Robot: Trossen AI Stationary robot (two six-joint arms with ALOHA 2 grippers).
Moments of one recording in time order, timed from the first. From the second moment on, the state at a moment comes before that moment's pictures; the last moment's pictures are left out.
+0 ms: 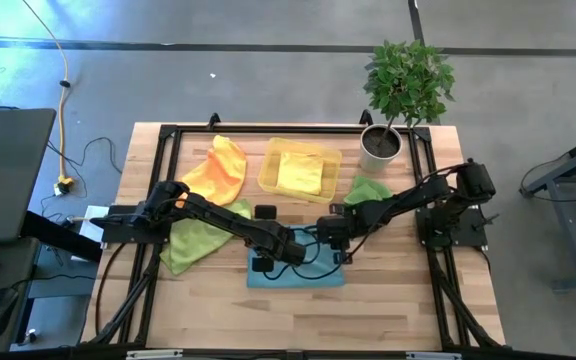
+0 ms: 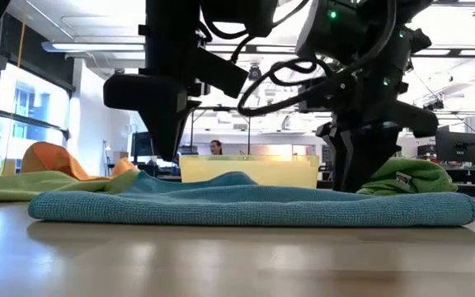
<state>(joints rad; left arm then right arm) -0.16 2.12 1.65 -1.28 -0.37 -0.28 0.16 1.72 0.93 -0.46 0.07 0.08</state>
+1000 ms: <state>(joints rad) -0.07 2.01 1.60 -1.27 -0.08 -0.04 0.17 1.44 0.93 -0.66 0.29 0.60</state>
